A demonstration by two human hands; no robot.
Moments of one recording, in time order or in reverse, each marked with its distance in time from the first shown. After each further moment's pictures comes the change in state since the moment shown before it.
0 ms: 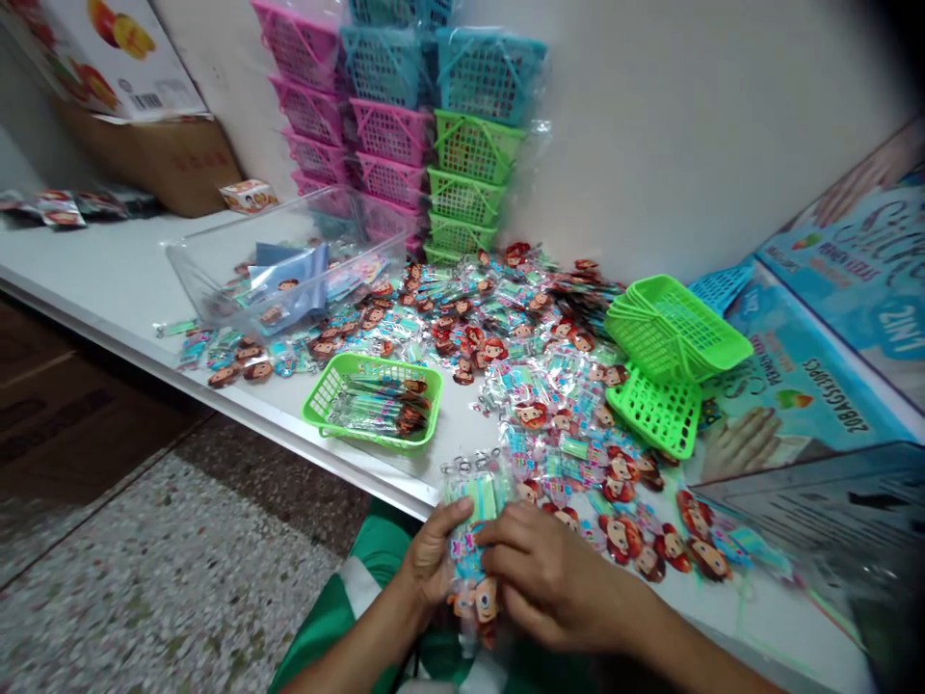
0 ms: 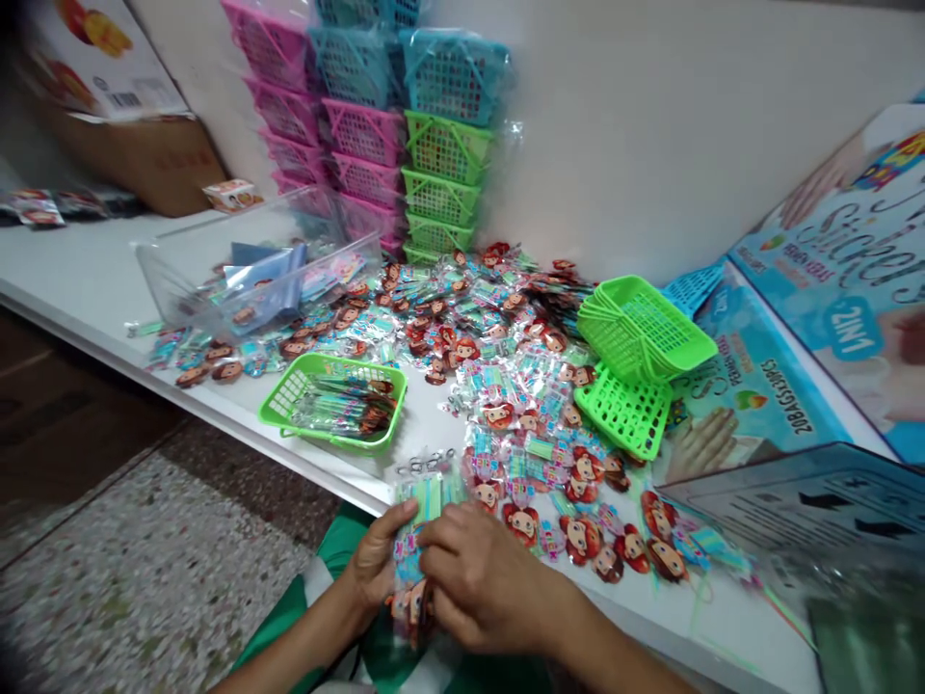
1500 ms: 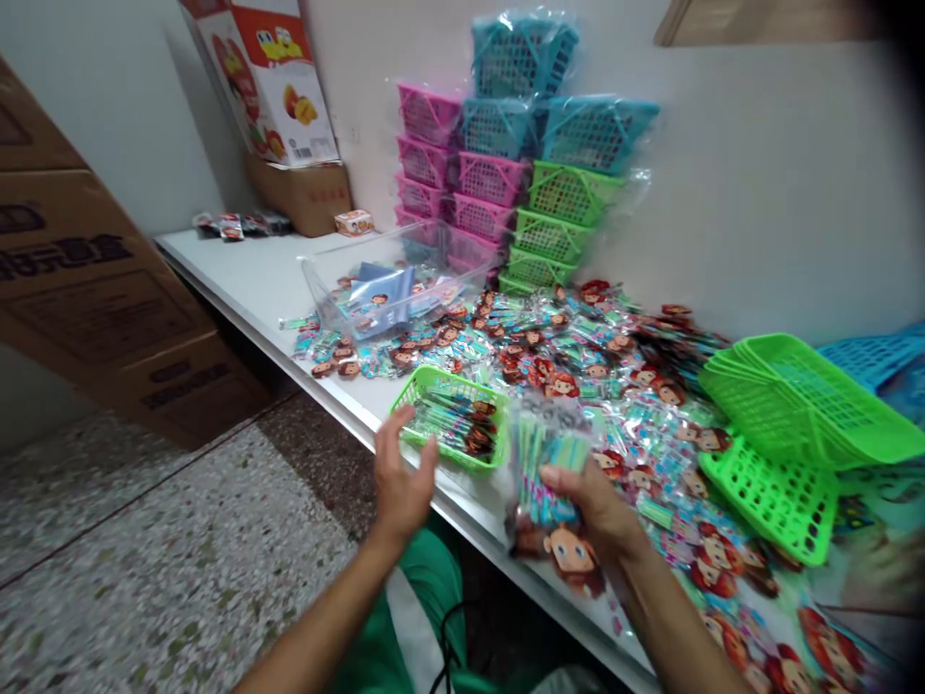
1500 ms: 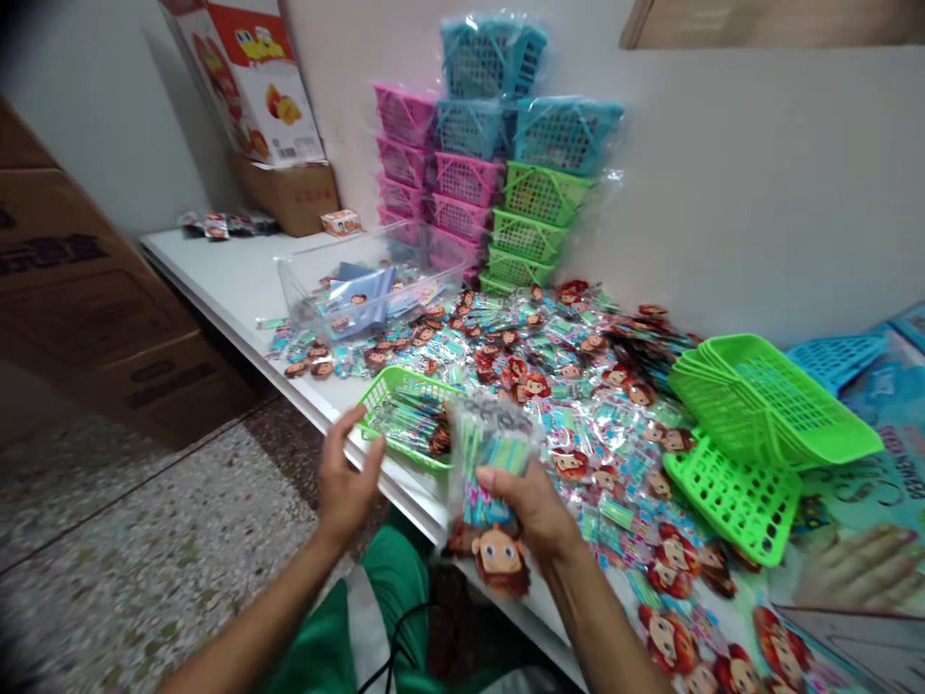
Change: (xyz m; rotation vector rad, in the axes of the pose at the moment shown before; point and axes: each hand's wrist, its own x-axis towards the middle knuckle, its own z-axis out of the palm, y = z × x) left_hand -0.069 0.113 0.030 1.421 0.828 1.546; right_hand 0.091 0.039 0.015 1.281 0.495 0.641
